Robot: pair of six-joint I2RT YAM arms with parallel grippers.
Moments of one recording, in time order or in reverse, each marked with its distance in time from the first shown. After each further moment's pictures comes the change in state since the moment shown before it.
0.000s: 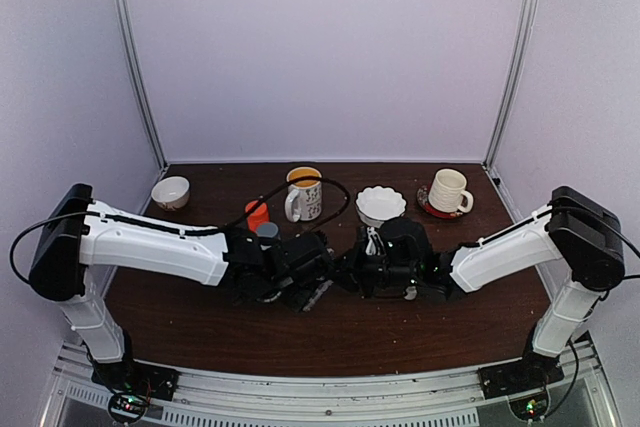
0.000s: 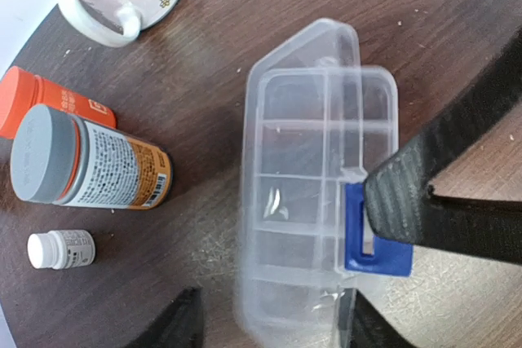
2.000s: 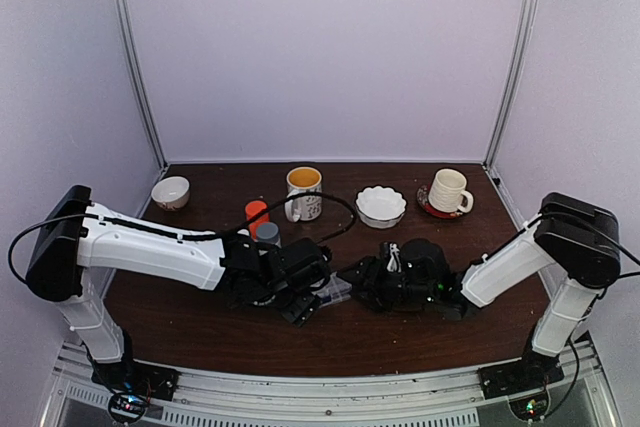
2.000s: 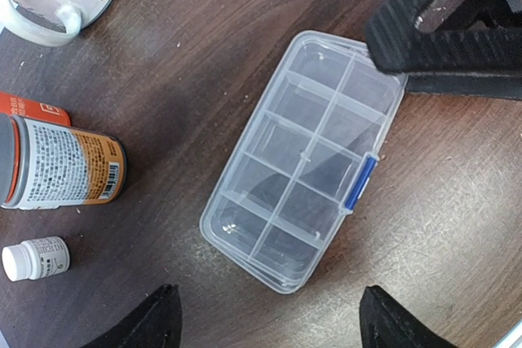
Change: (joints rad) left arm -0.005 -0.013 -0.039 0.003 0.113 0.104; right arm -0.039 0.021 -0.217 0.201 0.062 -0.001
